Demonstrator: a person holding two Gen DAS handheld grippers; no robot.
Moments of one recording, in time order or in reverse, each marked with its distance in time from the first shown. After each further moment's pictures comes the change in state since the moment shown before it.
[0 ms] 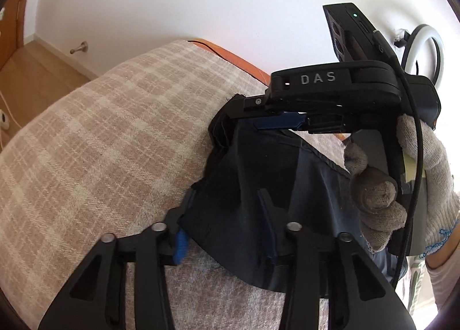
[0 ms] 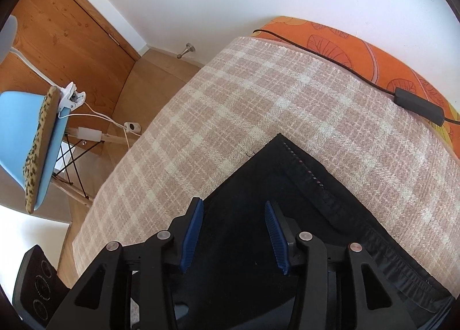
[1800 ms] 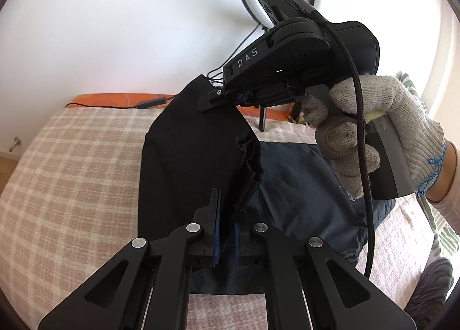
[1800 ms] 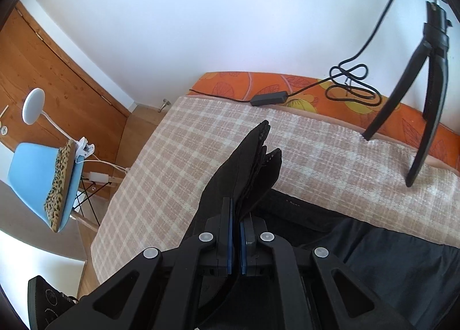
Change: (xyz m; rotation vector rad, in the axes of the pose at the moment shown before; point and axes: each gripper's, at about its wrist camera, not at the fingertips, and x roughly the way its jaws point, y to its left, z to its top) left arm -0.029 -0.195 -0.067 0.504 -0.014 -0.152; right arm -0.164 -0.125 -0.099 0.198 -0.238 0.009
